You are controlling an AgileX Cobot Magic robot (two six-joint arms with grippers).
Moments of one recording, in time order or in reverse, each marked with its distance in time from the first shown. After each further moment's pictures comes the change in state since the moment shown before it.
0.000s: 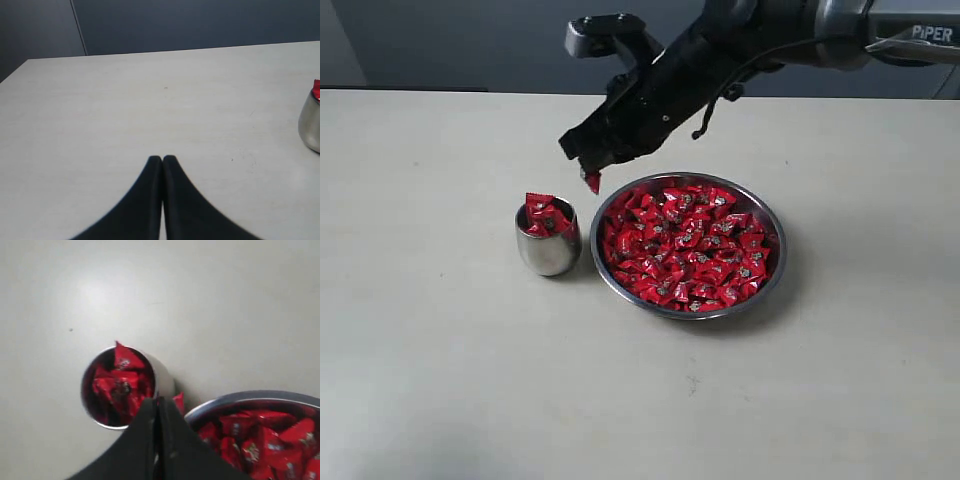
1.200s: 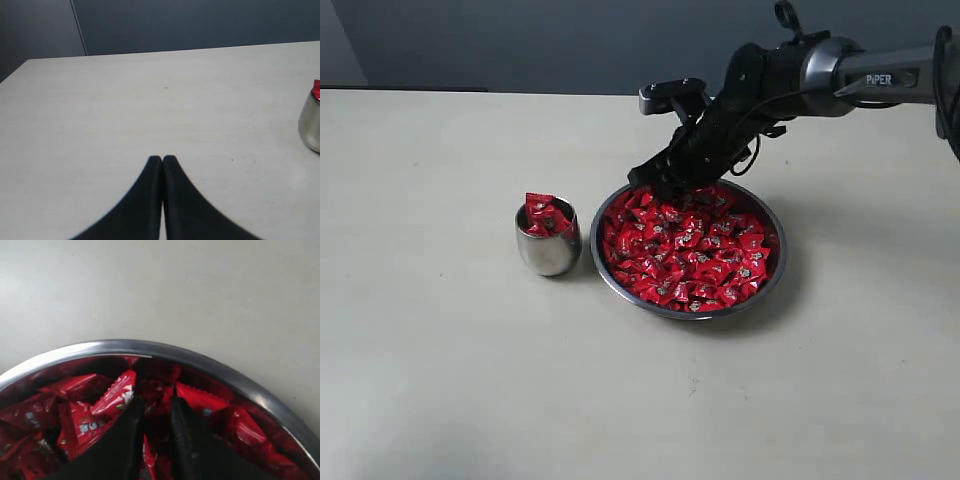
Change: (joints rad) left arm 0.000 0.000 0.000 0.000 0.000 0.000; right arm -0.111 0.193 0.000 -0.281 -0.152 0.277
